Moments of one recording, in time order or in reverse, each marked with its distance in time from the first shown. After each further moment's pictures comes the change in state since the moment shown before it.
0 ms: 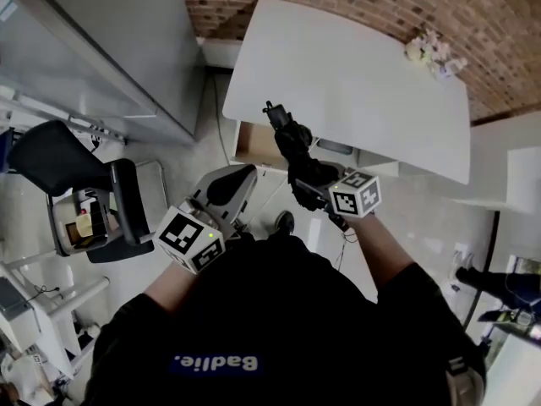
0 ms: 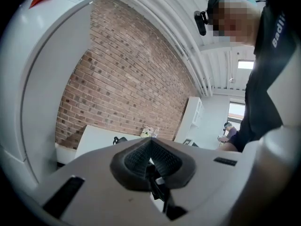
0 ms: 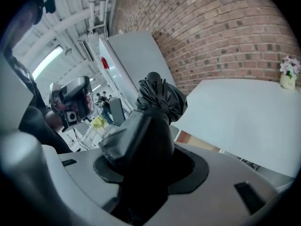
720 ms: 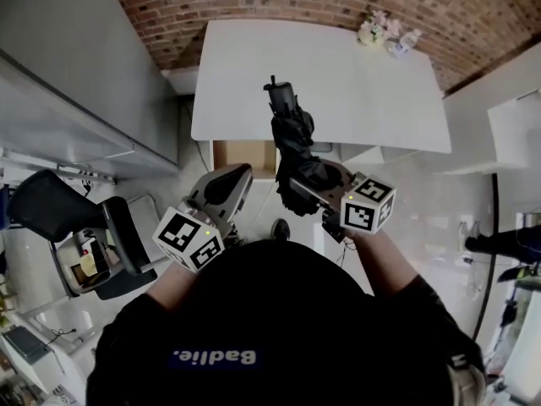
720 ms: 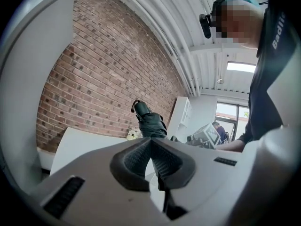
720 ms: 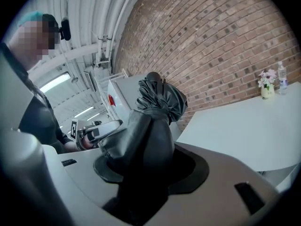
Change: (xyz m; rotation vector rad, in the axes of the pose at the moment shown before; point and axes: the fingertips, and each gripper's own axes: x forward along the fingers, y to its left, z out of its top) left arm 0.052 -0.061 0.017 0.049 0.006 -0.155; right arm -0.131 0.053 0.079 0.062 -0.411 -0.014
